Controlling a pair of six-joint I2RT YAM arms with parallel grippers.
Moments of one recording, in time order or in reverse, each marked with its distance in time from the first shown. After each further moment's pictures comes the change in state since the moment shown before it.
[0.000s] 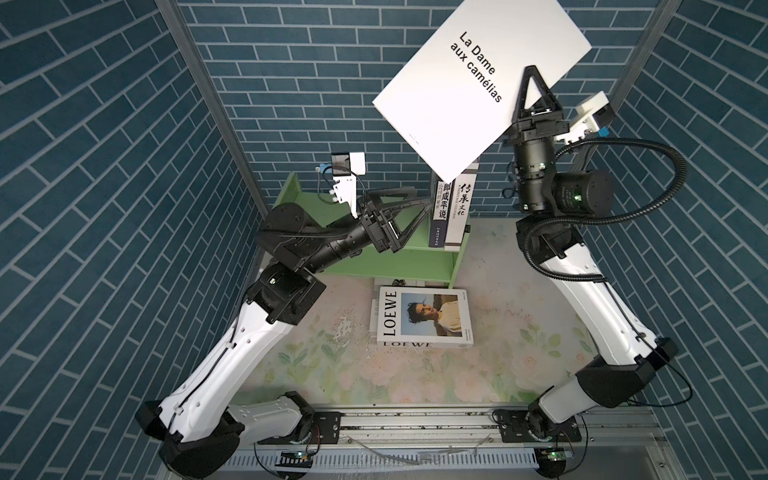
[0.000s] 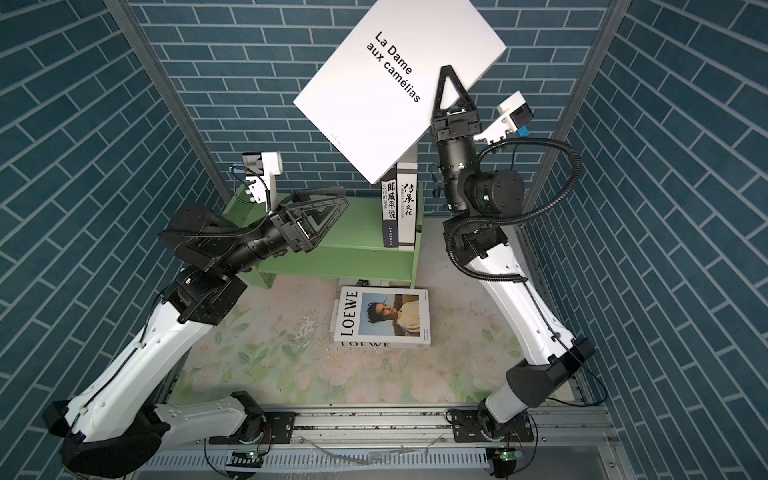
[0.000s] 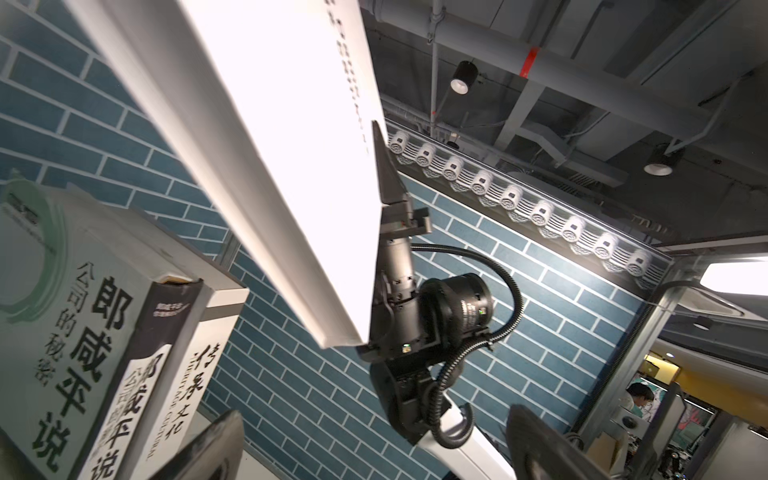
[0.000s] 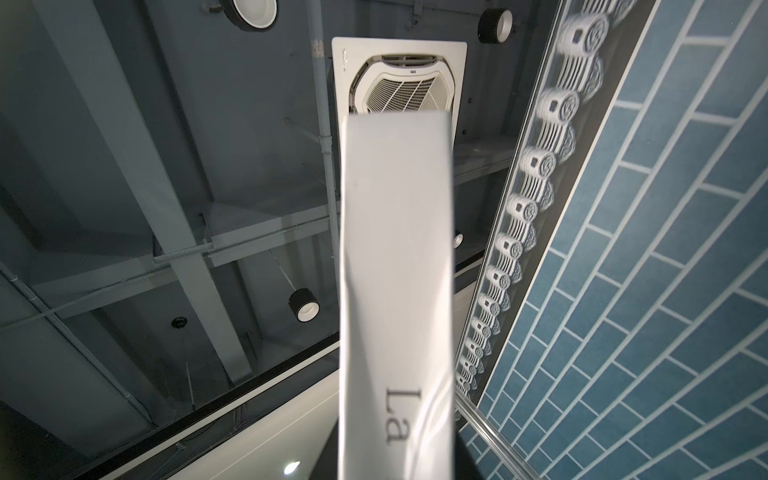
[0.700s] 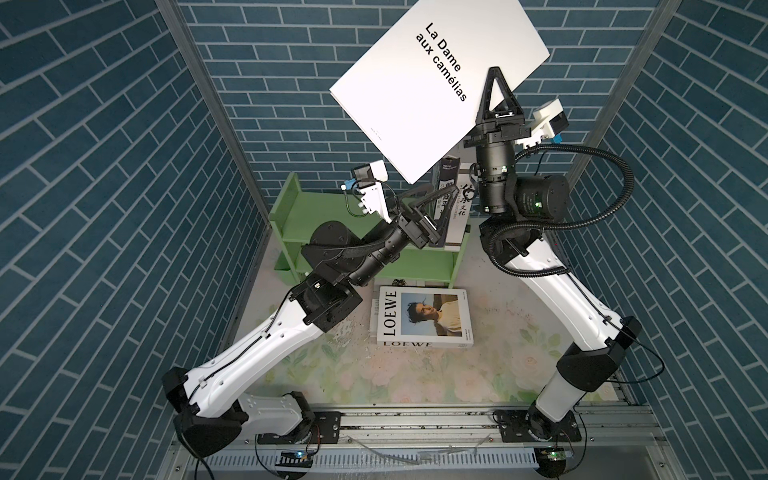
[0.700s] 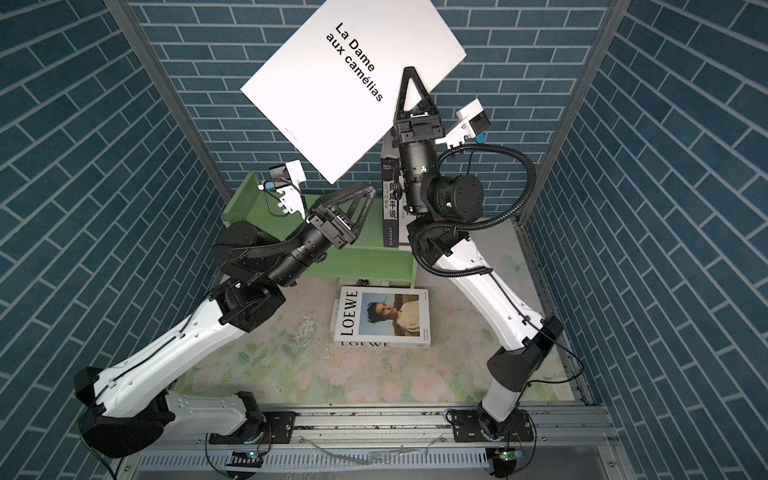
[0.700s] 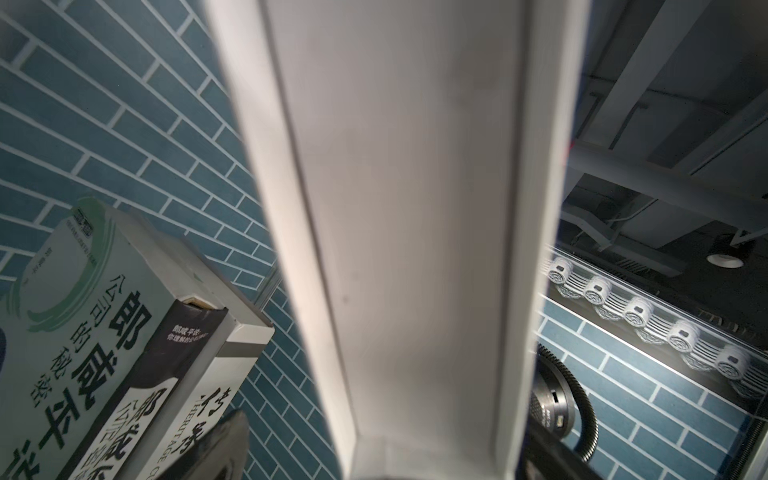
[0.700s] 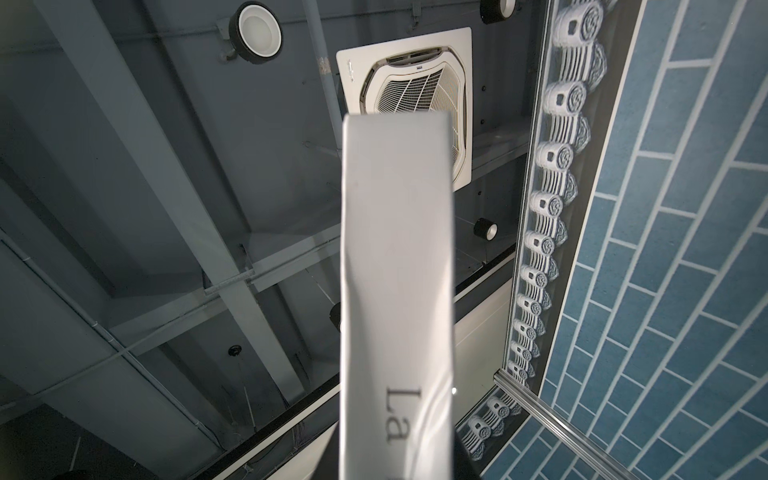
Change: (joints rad) left arm -0.204 0.101 -0.056 0.242 -0.460 0.037; right arm 0.156 0.082 0.041 0.121 0.112 0.033
